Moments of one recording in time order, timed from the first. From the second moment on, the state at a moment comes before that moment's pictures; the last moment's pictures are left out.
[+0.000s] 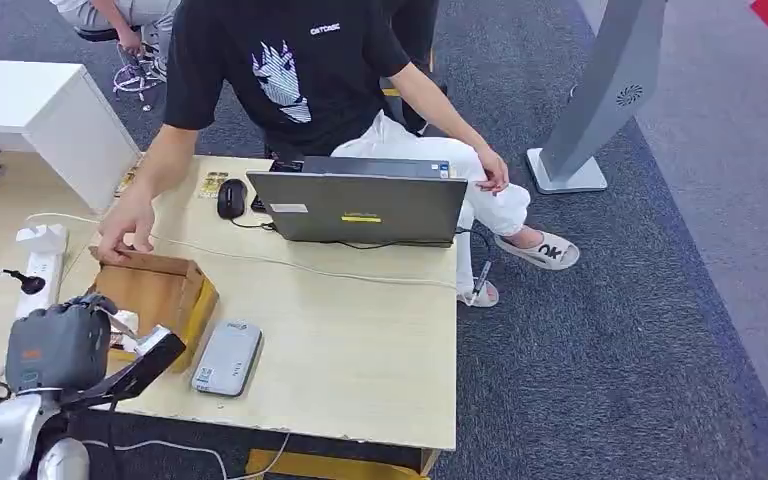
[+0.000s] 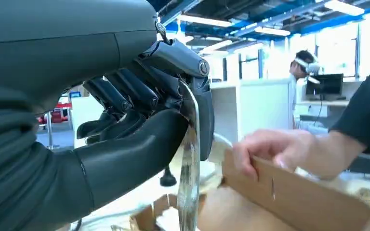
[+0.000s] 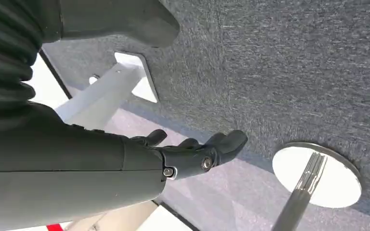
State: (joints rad) left arm 0.13 -0.07 0.47 -1.84 -1.46 0.12 -0.17; right arm 0.05 0.25 -1.02 -0.92 1.57 0.05 0.20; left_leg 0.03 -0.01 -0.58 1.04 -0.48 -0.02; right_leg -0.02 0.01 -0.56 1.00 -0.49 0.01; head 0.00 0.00
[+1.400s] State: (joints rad) left arm -0.09 -0.09 0.49 -1.99 -1.14 0.02 -0.15; right arm 0.06 0.24 -0.99 -0.87 1.57 0.06 0.23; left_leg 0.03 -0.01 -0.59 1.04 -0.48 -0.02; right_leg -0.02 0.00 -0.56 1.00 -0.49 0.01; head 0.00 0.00
